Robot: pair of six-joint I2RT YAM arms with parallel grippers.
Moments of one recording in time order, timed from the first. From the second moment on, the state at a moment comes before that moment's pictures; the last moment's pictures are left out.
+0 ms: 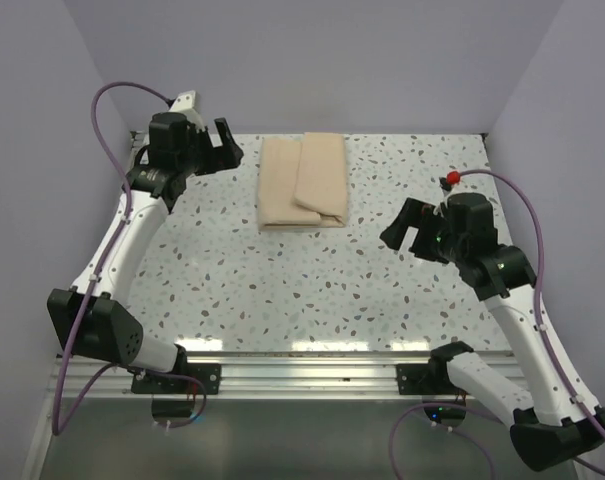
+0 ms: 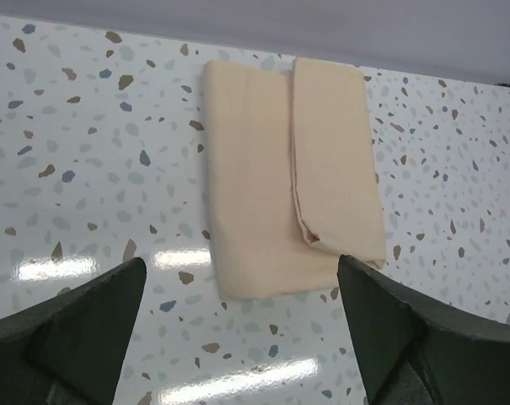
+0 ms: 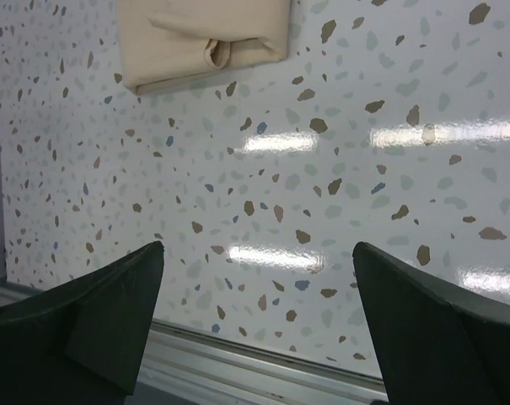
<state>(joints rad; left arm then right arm) -0.17 1.45 1.41 -0.41 0.08 -0.35 0.30 0.88 1.05 -0.81 -0.07 0.58</state>
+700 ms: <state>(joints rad) -0.21 1.25 1.20 -0.34 0.39 -0.47 0.51 1.81 2.05 -0.98 -0.04 0.40</state>
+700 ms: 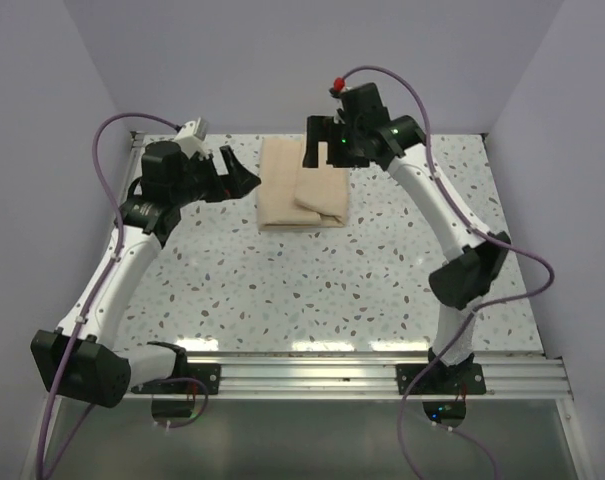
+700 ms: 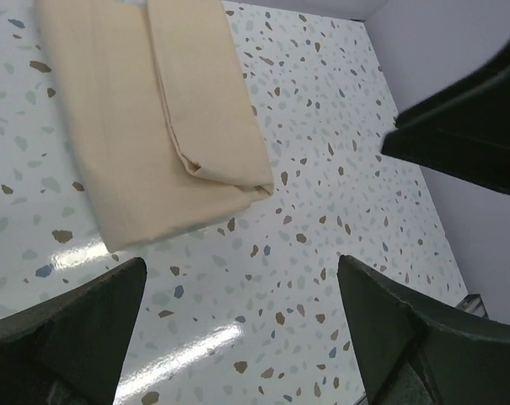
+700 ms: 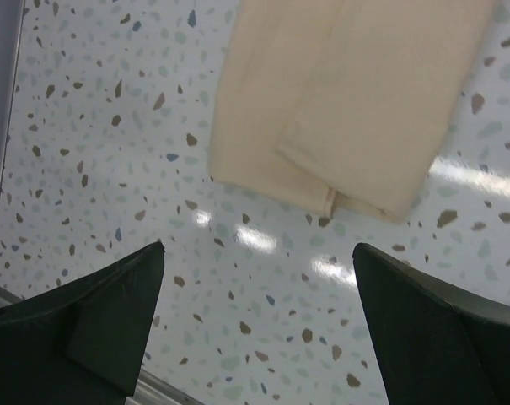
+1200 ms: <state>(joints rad) -0.21 1.07 1.11 -0.52 0.30 -0.39 0.60 2.44 2.40 -0.98 0.00 0.39</state>
